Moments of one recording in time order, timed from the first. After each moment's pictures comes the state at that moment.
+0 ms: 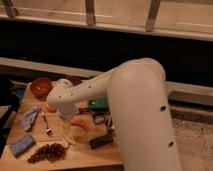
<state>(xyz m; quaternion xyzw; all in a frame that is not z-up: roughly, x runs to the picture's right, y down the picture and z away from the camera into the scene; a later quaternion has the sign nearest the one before) -0.183 0.176 0.802 -0.33 0.05 0.18 0.93</state>
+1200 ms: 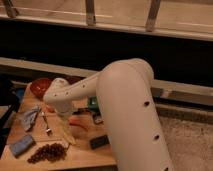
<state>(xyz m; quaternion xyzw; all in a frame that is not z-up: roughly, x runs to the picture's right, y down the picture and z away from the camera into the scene) -0.185 0.168 0.818 -0.32 0.07 0.17 0.93</state>
